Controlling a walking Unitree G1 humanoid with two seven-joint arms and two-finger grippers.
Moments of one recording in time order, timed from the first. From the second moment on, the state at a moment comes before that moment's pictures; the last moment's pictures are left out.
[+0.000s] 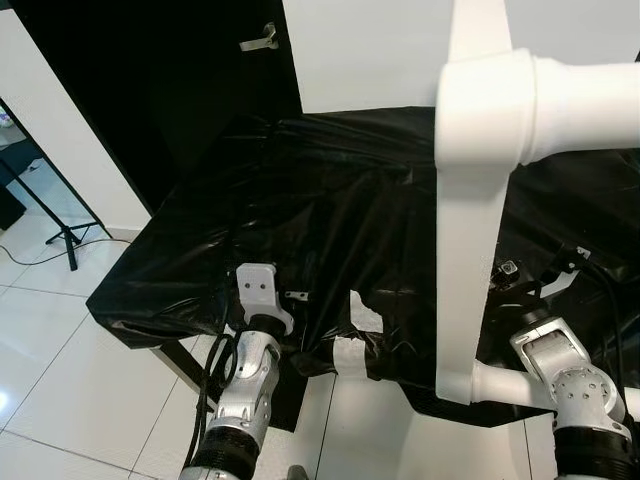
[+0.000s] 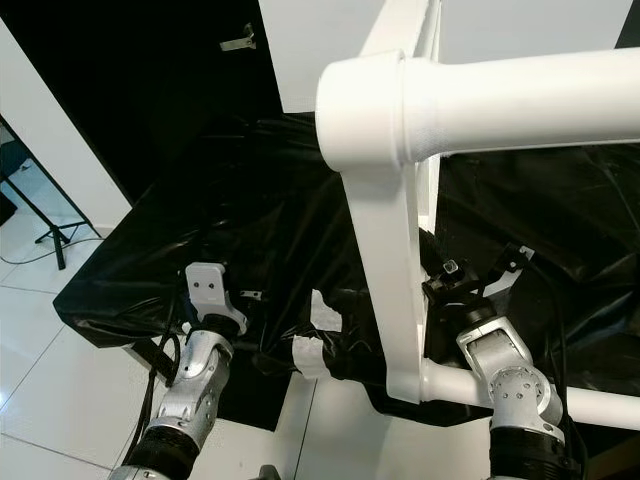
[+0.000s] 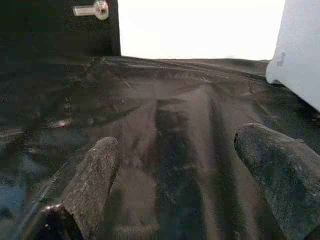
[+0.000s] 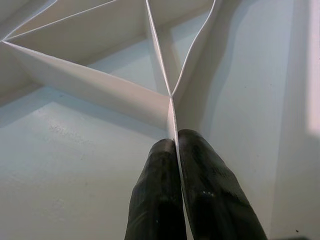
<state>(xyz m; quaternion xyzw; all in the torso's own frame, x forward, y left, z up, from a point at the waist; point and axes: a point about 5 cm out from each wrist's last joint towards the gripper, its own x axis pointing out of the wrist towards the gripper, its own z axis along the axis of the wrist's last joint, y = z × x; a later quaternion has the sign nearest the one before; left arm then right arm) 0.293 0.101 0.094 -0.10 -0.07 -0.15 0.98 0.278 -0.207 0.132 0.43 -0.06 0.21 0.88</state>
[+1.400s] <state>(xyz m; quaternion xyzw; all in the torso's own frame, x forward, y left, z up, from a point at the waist) 0.284 0.081 0.137 -0.11 -0.10 -0.28 0.95 0.309 -0.251 0.131 0.38 -0.11 0.02 0.92</state>
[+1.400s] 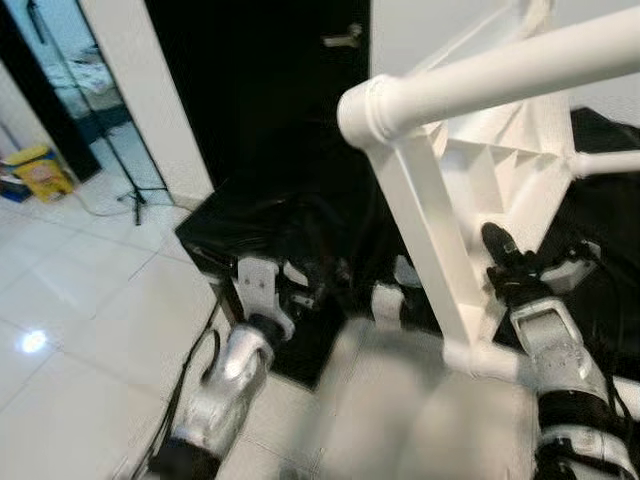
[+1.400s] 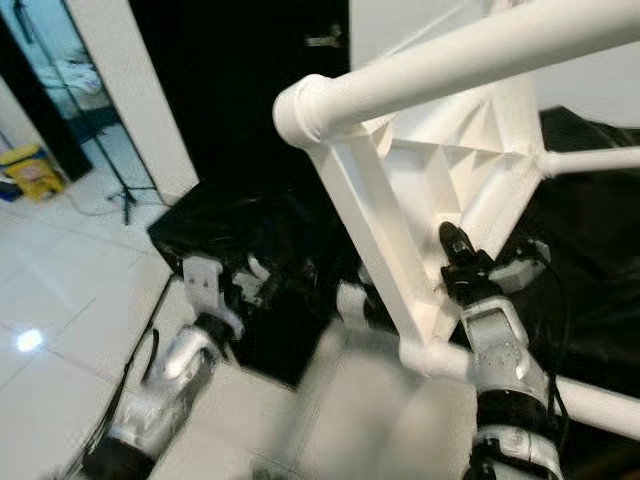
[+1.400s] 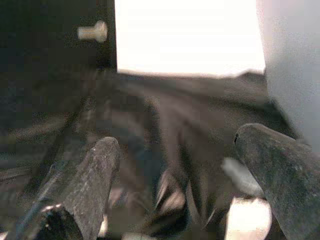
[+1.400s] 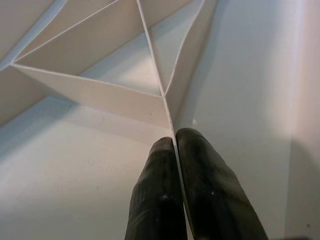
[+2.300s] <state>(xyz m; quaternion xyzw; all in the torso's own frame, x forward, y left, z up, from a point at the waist) 0.303 0.088 0.133 -0.07 -0.11 -0.34 0.93 0.327 -0.252 0.153 0.36 -0.14 0.02 0.92</state>
